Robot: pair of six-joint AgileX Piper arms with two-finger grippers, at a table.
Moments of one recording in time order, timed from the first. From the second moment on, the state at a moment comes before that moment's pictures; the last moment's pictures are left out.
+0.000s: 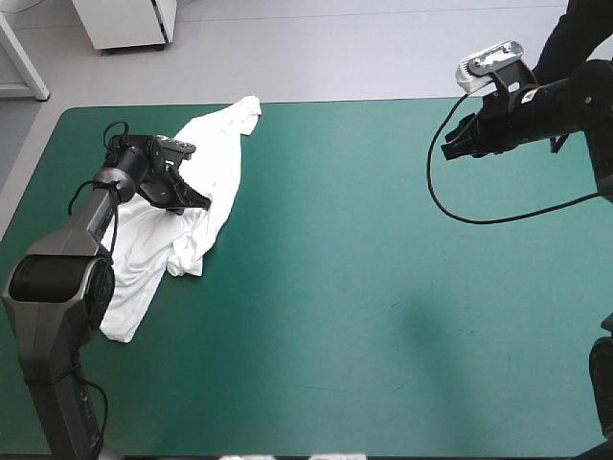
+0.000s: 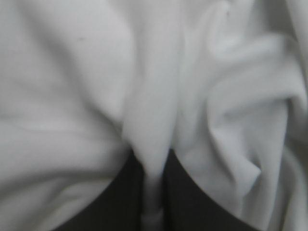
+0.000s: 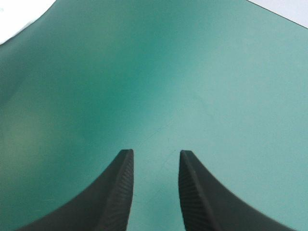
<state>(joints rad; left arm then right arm) -0.07 2.07 -1.71 0.00 0.98 0.26 0.03 1.62 -1.90 0.41 1.26 -0.52</state>
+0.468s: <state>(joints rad) -0.42 2.02 -1.70 -0.10 1.07 0.31 0.03 1.62 -1.90 0.41 1.26 -0.52</state>
